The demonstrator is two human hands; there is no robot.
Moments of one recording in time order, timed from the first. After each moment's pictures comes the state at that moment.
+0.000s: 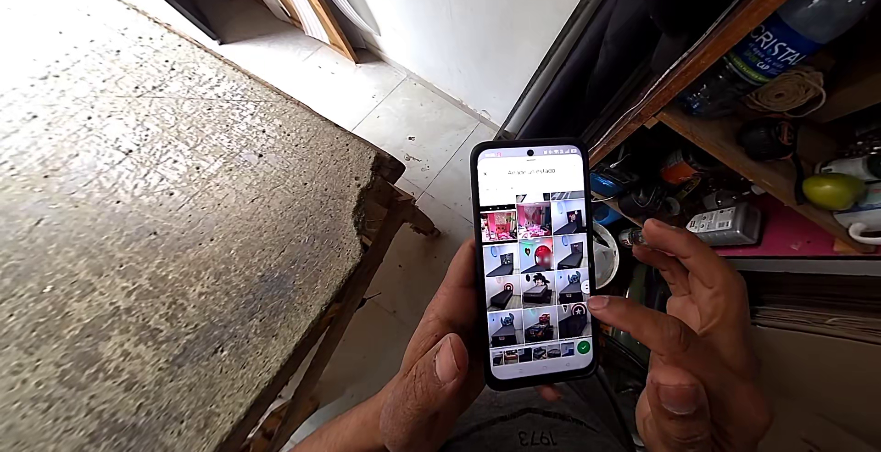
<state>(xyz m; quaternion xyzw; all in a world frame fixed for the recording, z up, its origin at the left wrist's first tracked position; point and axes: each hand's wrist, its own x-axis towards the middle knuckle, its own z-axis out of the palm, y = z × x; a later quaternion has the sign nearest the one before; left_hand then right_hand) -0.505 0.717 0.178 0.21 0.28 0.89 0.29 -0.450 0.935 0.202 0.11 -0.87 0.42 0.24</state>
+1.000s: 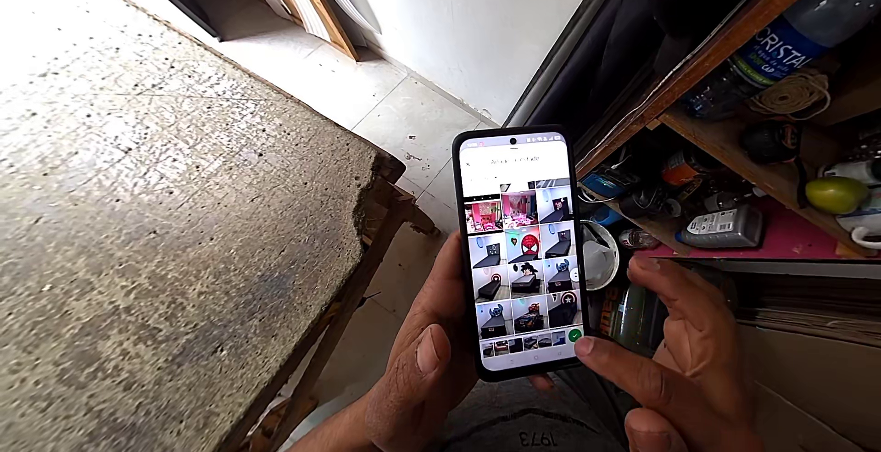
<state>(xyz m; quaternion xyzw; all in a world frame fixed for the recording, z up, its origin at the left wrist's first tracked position) -0.514 0.712 0.179 0.19 0.28 0.90 0.29 -0.438 0.938 0.193 0.15 -0.88 0.39 0.22</state>
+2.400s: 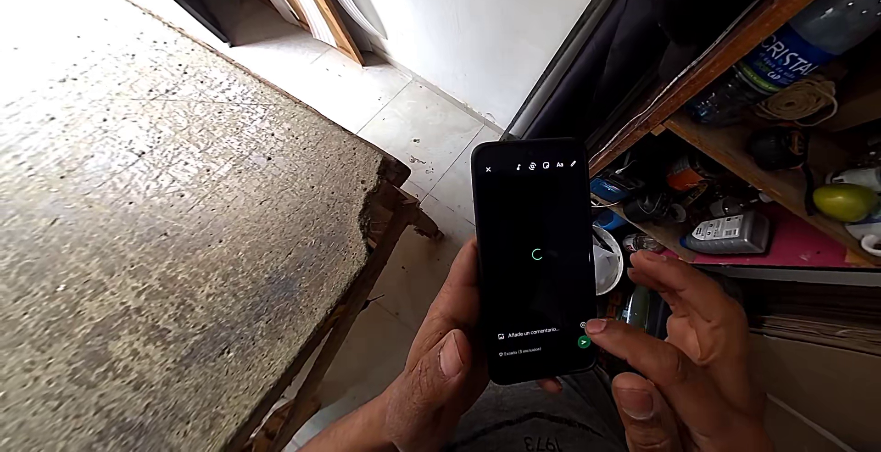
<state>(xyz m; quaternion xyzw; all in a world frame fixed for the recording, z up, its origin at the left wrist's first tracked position) -0.515 0.717 0.178 0.20 0.28 0.89 0.28 -0.450 0.928 0.200 0.12 -0.87 0.41 0.24</state>
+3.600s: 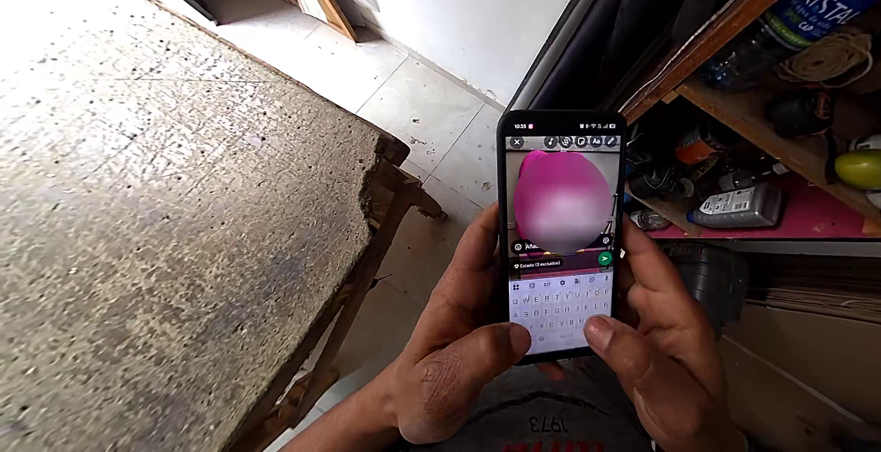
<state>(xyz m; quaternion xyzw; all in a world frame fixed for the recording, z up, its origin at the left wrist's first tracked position) -0.512 0.713 0.179 0.21 0.37 0.85 0.31 -0.453 0.910 0.195 0.03 -0.61 0.79 -0.02</state>
